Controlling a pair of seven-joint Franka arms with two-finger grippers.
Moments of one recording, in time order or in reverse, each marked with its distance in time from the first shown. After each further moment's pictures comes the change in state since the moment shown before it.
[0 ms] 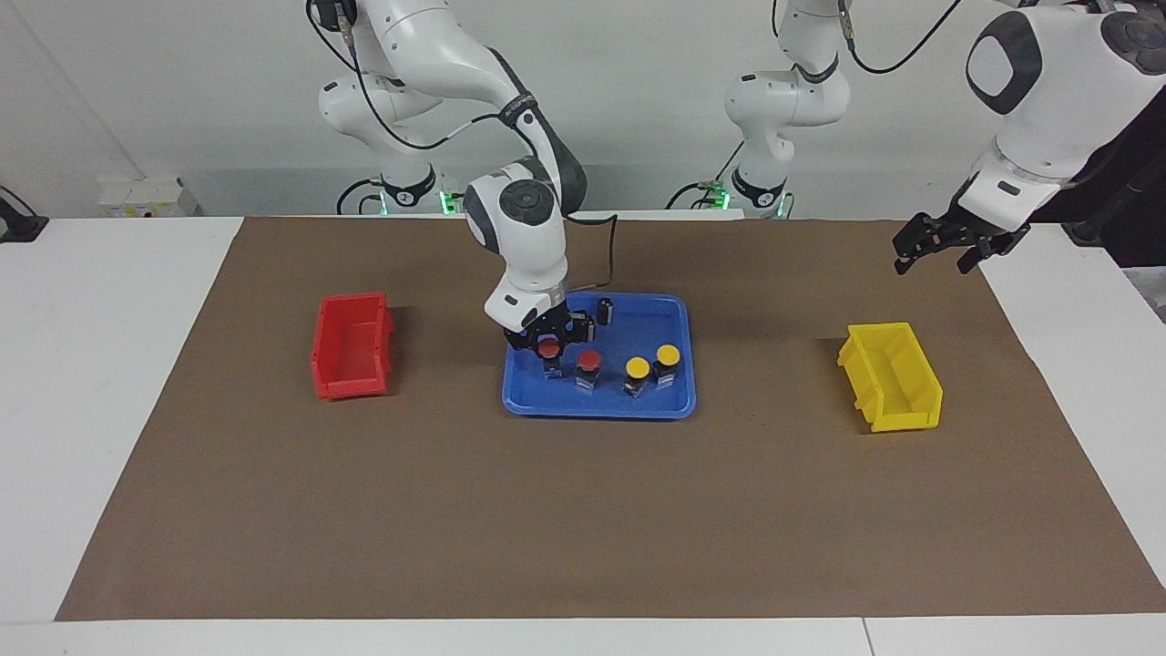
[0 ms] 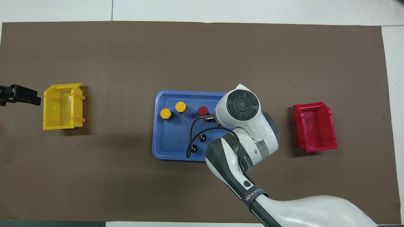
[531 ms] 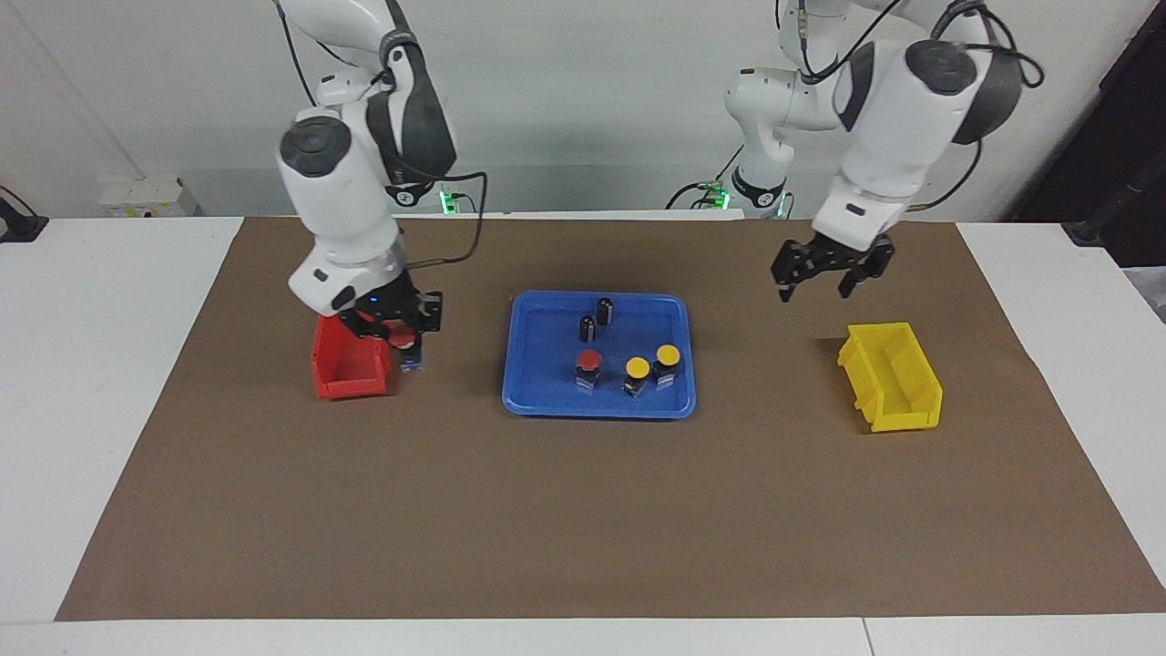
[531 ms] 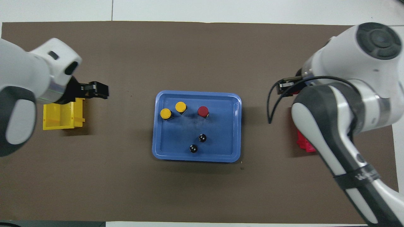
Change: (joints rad) left arm -0.354 0.013 -0.039 -0.174 -0.026 0.303 -0.419; right arm -0.404 -0.165 -0.016 0.116 -0.012 -0.335 -0.424
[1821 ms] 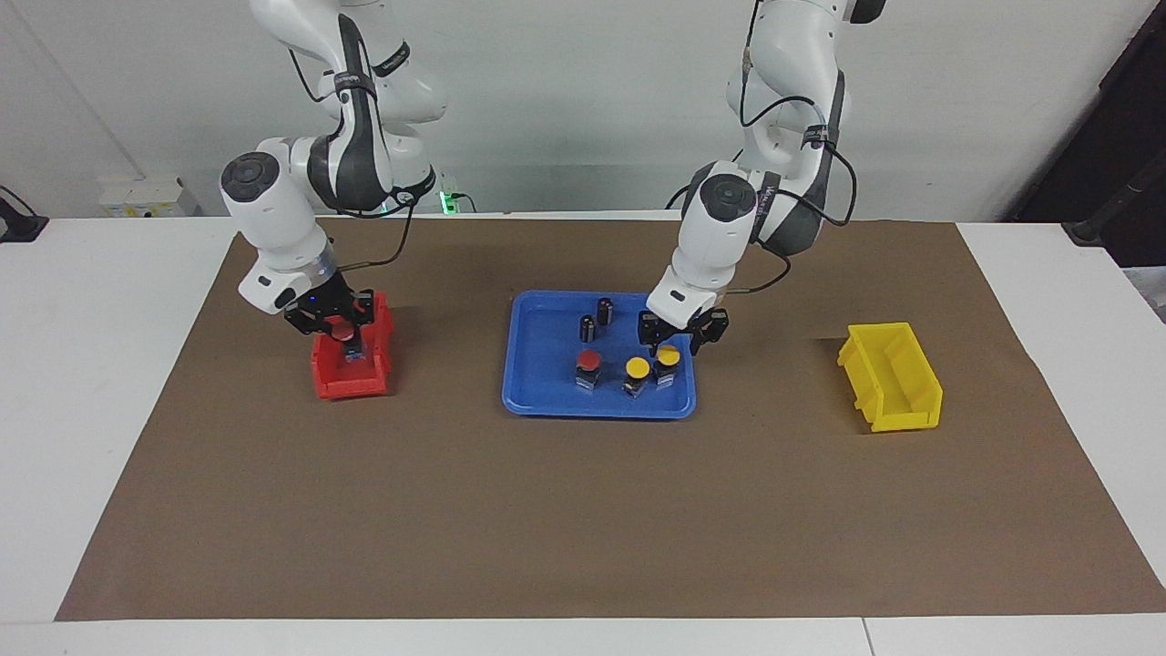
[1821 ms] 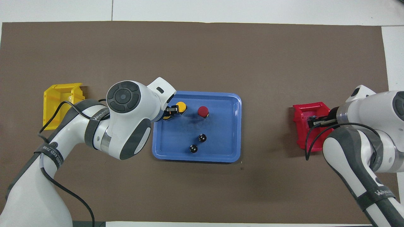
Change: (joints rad) left arm -0.177 0.204 0.004 -0.126 -0.040 0.325 -0.123; right arm -0.146 -0.177 0.003 -0.571 0.000 0.429 -0.229
